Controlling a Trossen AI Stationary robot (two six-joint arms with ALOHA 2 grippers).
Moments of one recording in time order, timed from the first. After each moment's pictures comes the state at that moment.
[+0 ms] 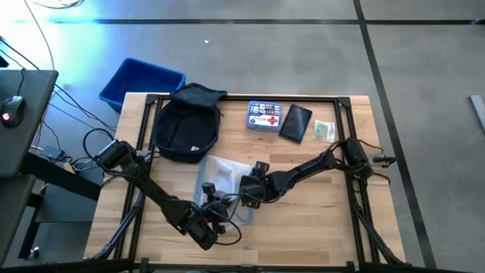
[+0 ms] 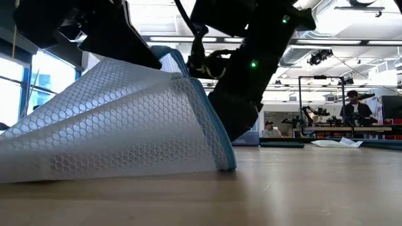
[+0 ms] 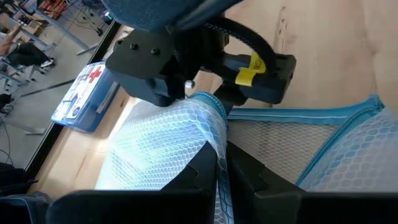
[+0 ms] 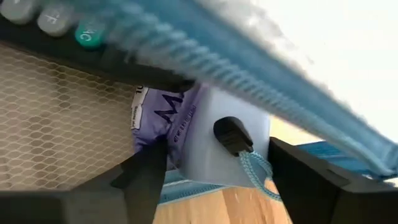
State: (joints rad) left arm -0.69 1.85 1.18 -0.43 -0.99 -0.43; right arm 0.28 2.11 1.38 -0.54 0.44 0.38
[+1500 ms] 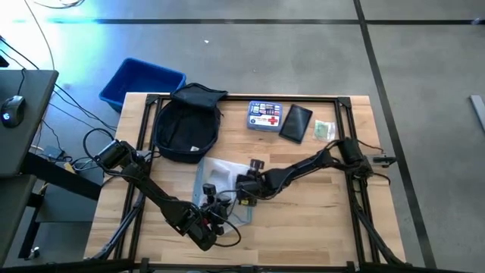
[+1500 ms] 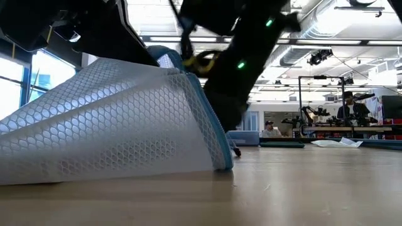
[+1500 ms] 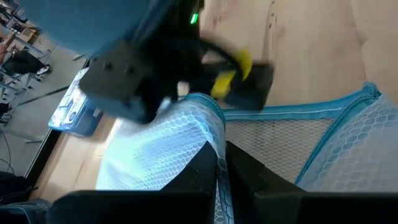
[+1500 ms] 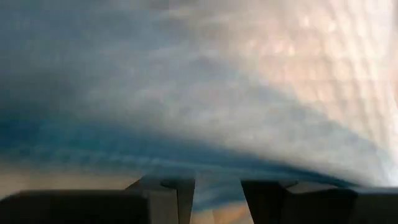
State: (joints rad) left arm -0.69 1.85 1.17 -0.43 -0.98 -0.39; right arm 0.24 2.14 1.42 -0.46 0.46 0.28
